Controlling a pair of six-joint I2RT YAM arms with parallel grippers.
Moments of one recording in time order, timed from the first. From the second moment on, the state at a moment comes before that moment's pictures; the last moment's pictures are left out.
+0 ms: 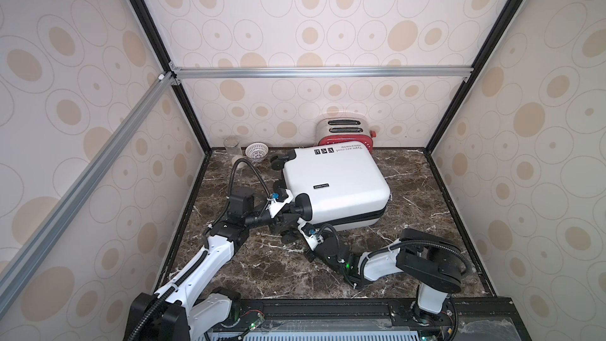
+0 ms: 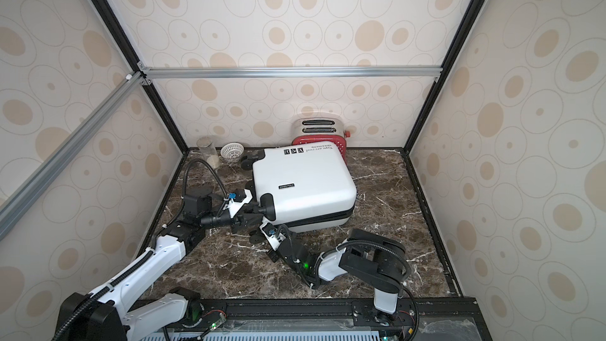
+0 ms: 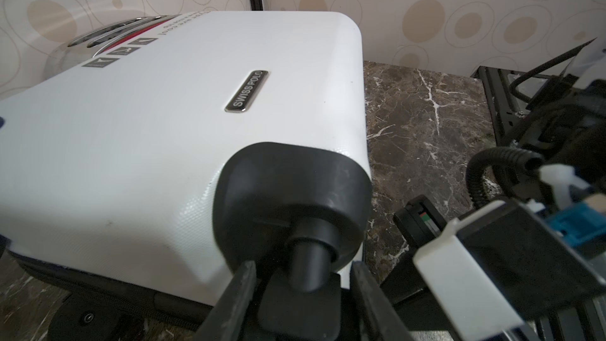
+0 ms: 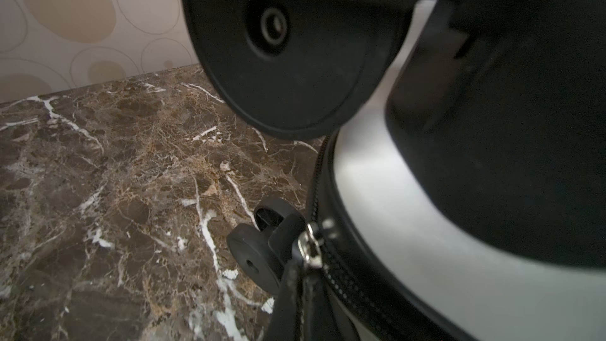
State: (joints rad) left arm -0.29 1.07 0.64 -0.05 0.76 0.41; right arm 1.17 1.80 0.61 0.95 0.35 0.00
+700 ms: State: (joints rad) left arm -0.31 0.88 0.68 -0.24 0.37 0.20; right arm 1.08 1.24 0.57 0.45 0.17 -0.11
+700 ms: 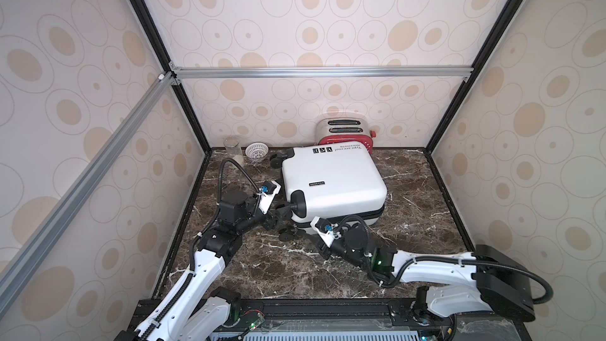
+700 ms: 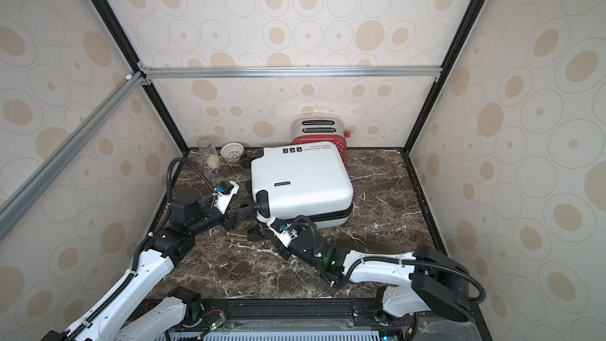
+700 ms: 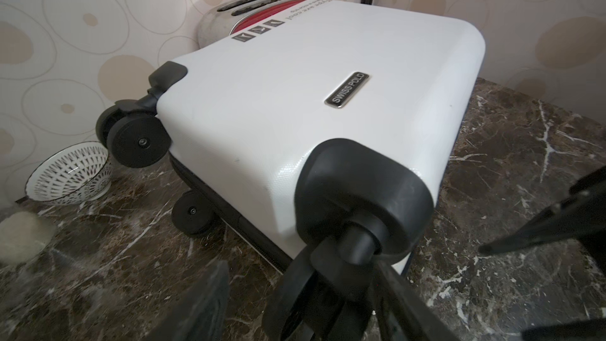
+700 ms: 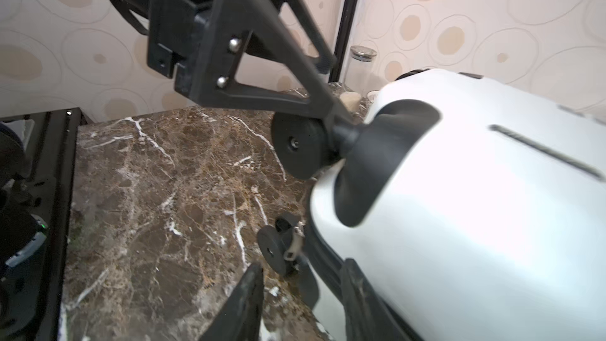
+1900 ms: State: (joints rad) left arm -0.07 0.68 0.49 -0.31 0.08 -0.48; right arm 1.00 2.04 2.11 -0.86 -0.13 -0.75
